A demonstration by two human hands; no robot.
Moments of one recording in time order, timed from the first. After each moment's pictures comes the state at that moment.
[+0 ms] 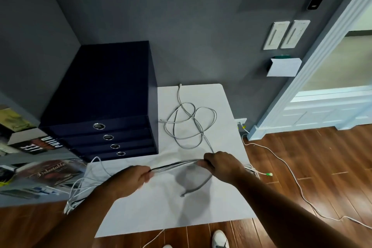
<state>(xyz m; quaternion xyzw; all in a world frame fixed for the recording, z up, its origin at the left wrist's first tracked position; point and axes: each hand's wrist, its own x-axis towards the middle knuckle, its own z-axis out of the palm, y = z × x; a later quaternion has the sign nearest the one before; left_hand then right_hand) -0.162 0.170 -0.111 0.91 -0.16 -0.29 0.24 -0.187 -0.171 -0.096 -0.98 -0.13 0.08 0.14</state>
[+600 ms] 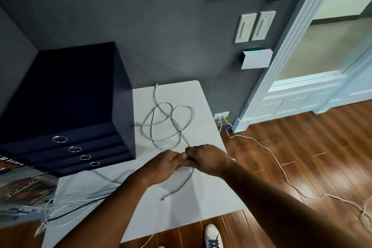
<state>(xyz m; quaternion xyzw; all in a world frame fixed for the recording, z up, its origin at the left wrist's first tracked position) -0.157 0.000 -0.057 0.85 -0.22 -0.31 0.36 -0.185 -0.199 -0.068 -0.95 -0.22 0.06 0.20</state>
